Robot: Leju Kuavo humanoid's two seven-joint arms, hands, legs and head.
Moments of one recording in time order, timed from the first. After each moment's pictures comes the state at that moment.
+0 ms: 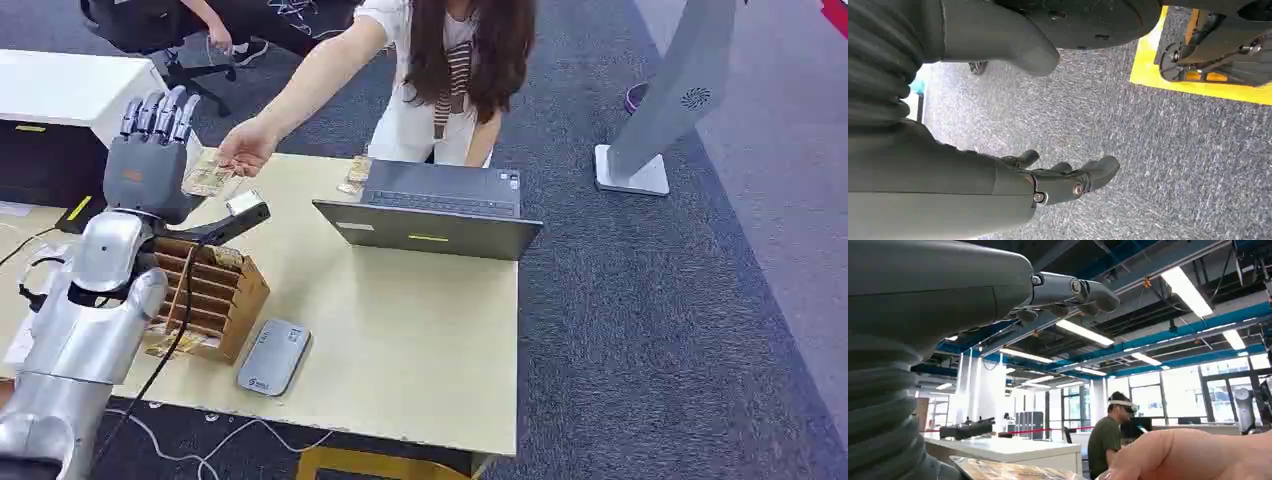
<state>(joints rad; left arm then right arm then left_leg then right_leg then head) -0.62 0.35 -0.27 -1.26 -1.29 0.28 0.07 -0.05 0.07 0.49 -0.16 -0.28 -0.22 0.14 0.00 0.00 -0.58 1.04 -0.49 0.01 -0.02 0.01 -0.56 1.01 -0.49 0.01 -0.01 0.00</state>
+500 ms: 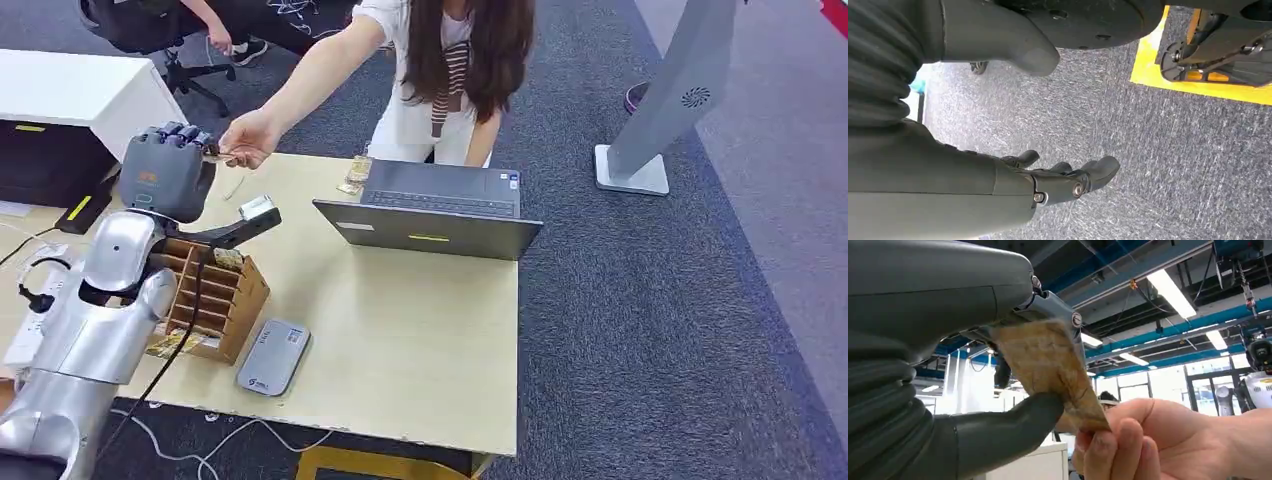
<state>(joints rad) -0.63 0.34 -0.31 -1.26 -1.28 0.28 0.06 -0.05 0.07 0.50 -0.16 -0.28 -0.22 0.14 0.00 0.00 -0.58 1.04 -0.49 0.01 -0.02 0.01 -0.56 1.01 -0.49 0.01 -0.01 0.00</state>
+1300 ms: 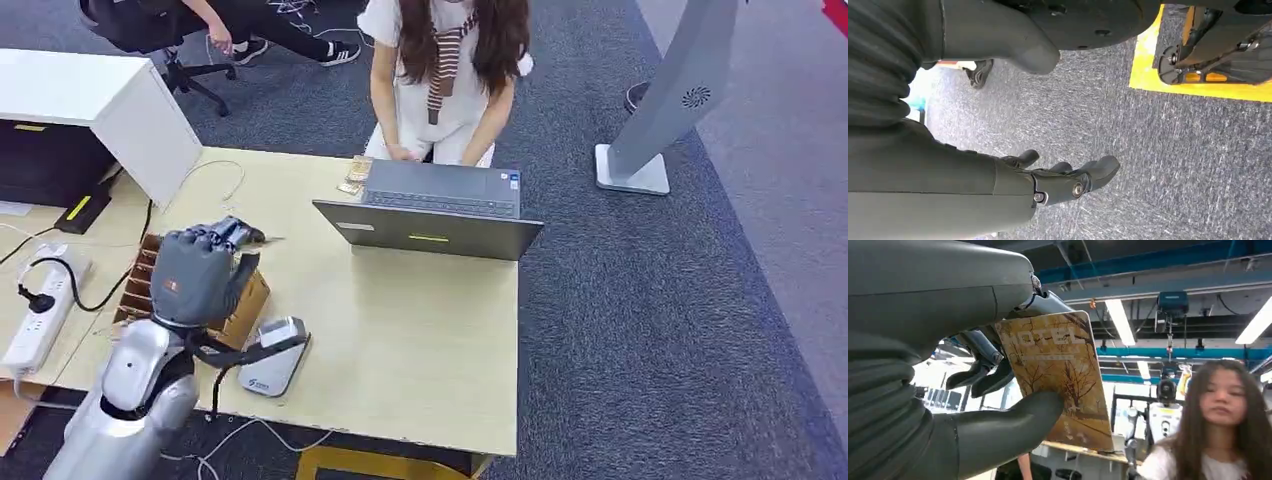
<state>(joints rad) -0.19 0.32 -0.32 -1.66 -1.16 0.47 -0.08 -0.05 0.07 0.50 -0.16 -0.33 -0.25 0.13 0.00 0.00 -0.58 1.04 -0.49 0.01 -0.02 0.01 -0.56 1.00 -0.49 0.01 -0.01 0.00</state>
